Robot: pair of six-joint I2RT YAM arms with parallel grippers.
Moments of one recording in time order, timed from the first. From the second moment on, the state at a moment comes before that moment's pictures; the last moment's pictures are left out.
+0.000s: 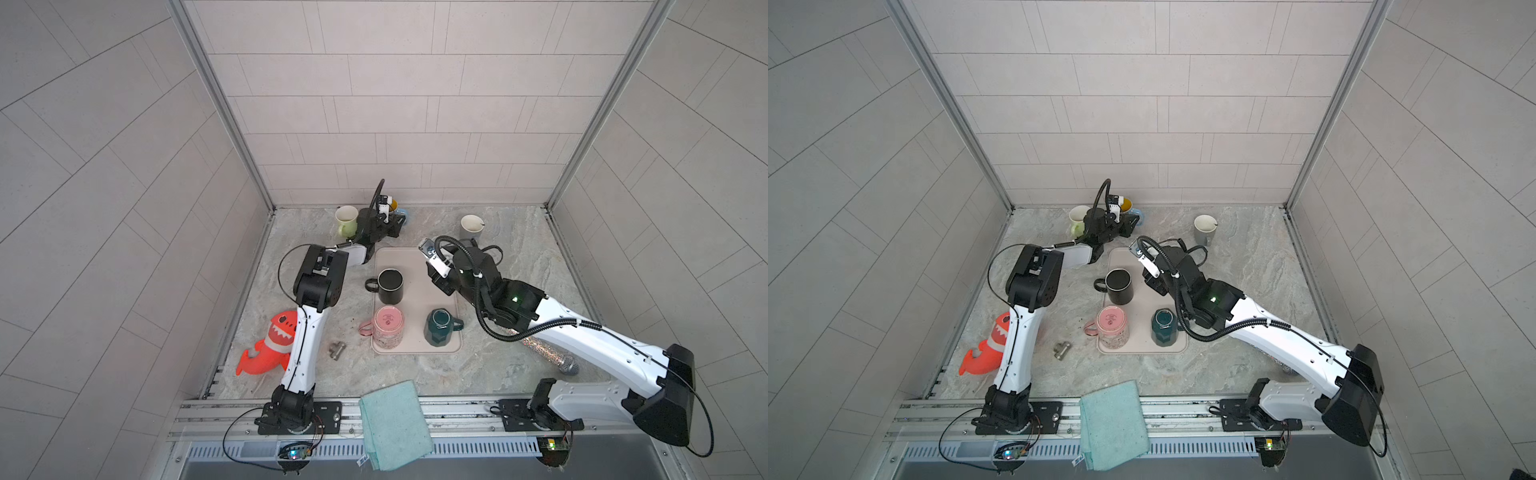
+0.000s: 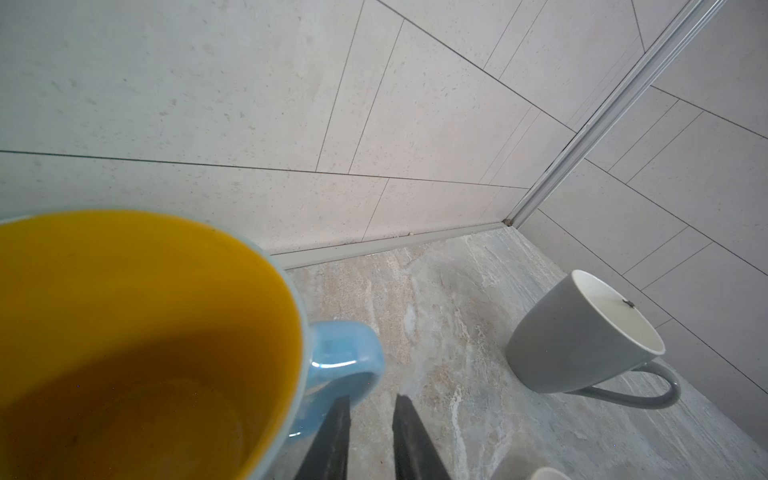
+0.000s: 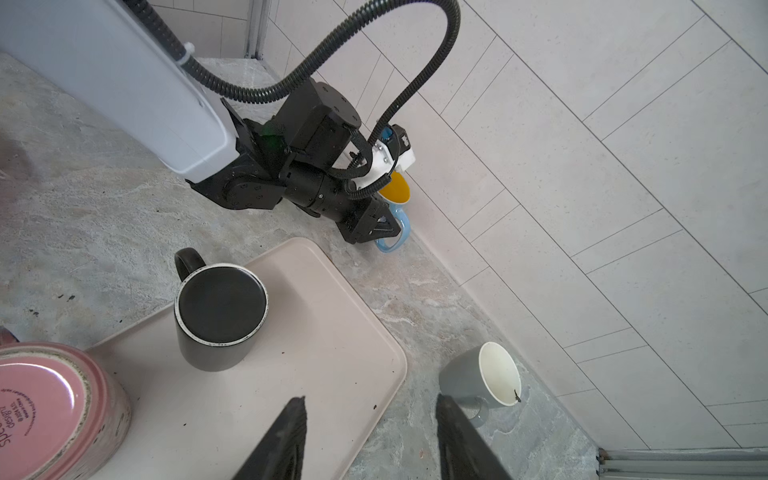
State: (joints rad) left arm -0.29 2.42 1.63 0.58 0.43 -0.31; right arm 0.84 1.23 1.11 -0.31 0.41 -0.34
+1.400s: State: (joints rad) left arm -0.23 1.39 1.35 -0.97 0.37 -0.72; right arm 0.84 1.15 1.08 -0.47 0.28 -0.04
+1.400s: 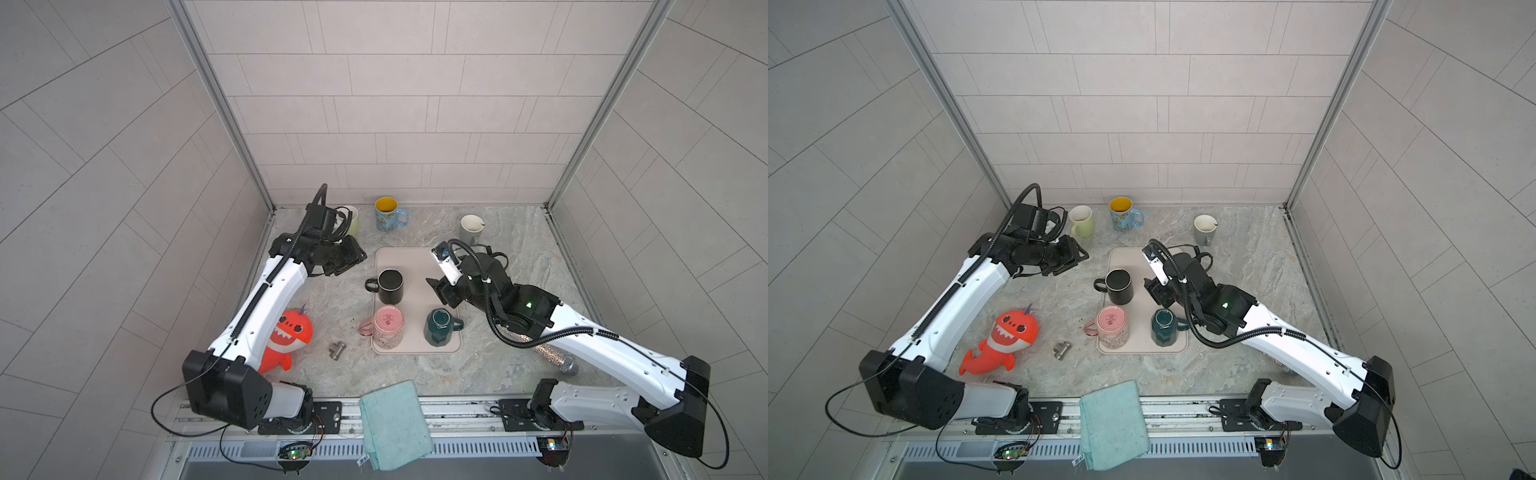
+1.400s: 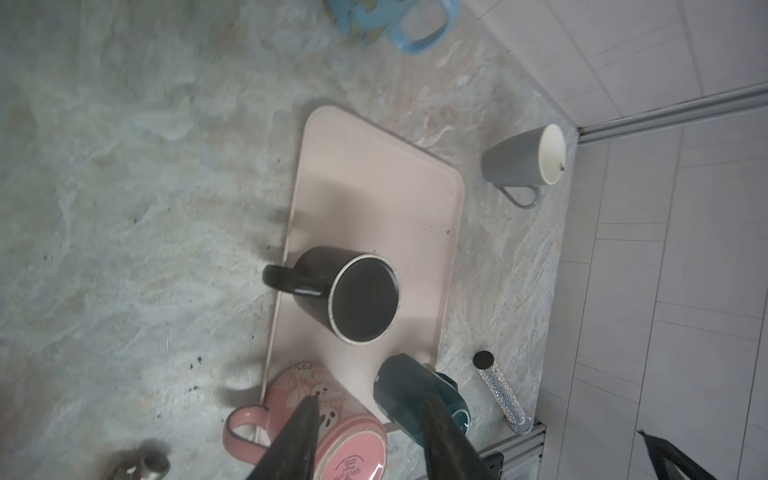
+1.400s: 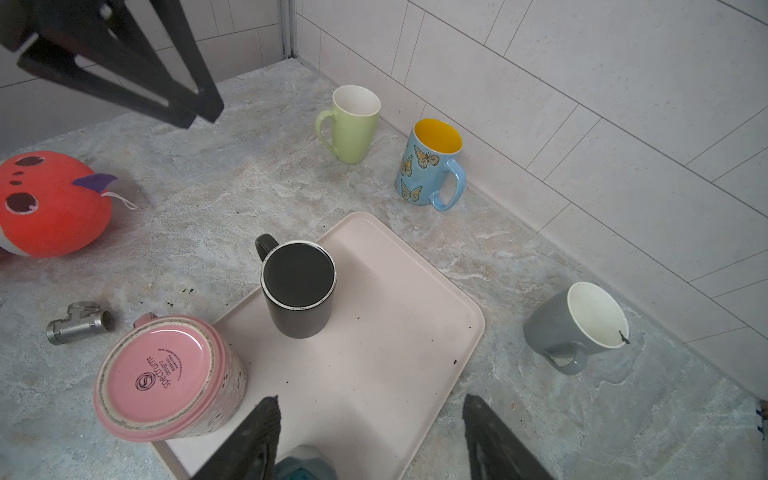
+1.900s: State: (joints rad) left arm -0.22 1.69 1.33 -1.09 0.48 -1.06; right arm 0.84 1.10 1.08 -0.50 0.30 -0.01
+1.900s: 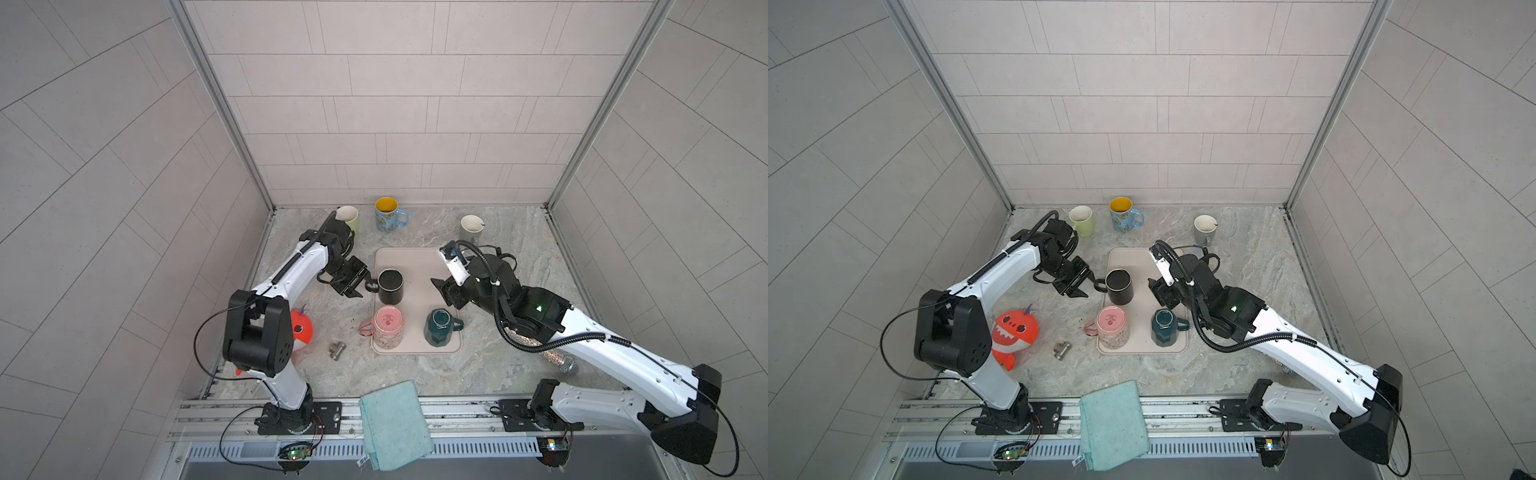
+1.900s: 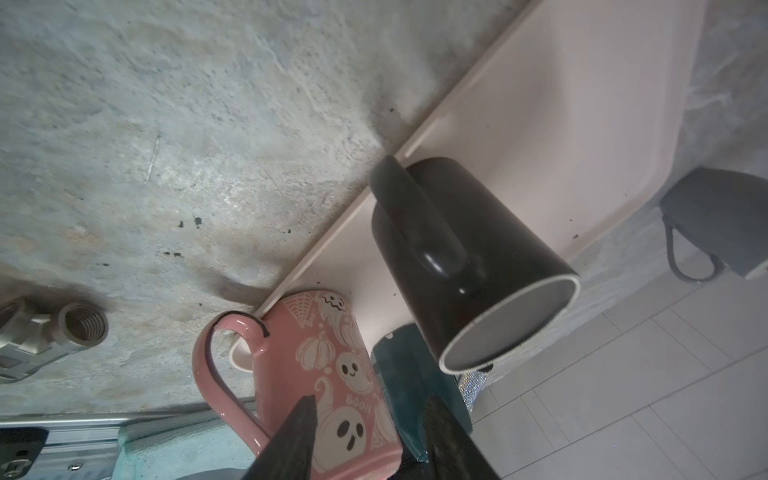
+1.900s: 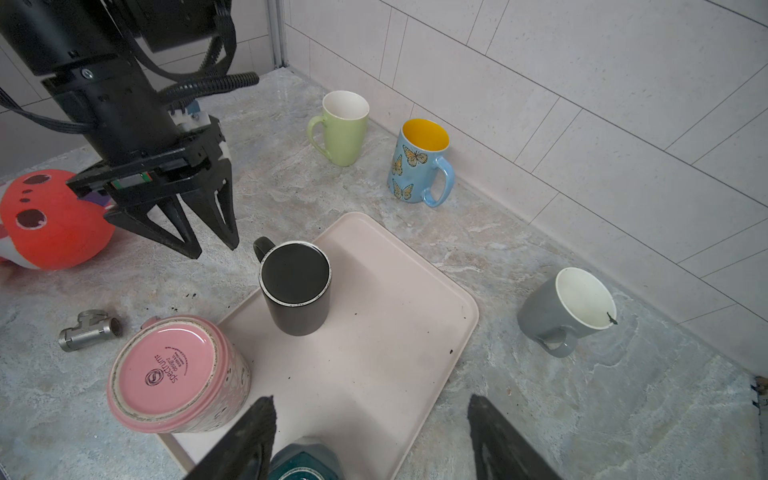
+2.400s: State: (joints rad) left arm -0.22 1.70 1.29 -0.92 0.49 -1.34; right arm 0.84 1.12 1.08 -0.50 0.31 -0.01
